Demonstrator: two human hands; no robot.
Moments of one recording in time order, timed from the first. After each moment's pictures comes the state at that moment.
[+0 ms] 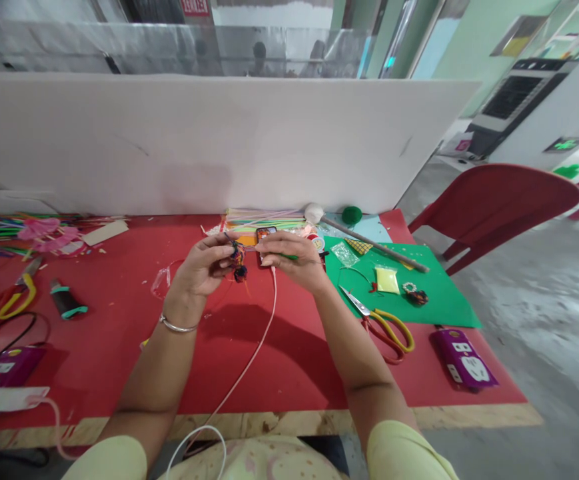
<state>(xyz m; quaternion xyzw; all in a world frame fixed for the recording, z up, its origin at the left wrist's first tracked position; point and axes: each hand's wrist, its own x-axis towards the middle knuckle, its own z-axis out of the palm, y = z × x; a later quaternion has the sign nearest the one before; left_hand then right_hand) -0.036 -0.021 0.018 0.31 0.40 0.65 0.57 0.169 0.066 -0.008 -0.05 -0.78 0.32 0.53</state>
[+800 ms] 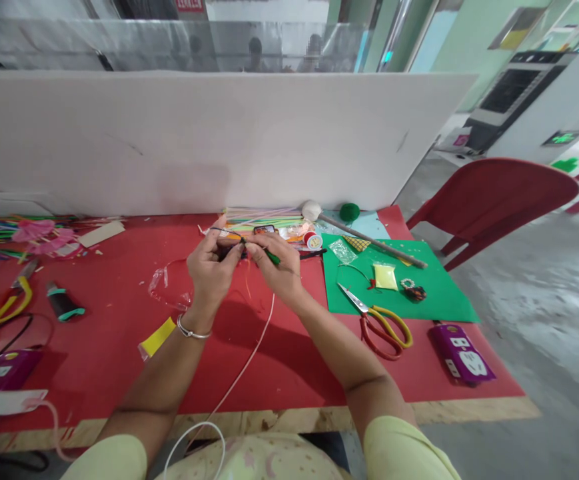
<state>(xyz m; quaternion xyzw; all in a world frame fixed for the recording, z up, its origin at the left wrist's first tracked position) -0.001 -0.017 -0.007 0.43 0.47 0.73 0.25 0.133 0.027 -0.015 -0.20 -0.68 0.34 0.62</state>
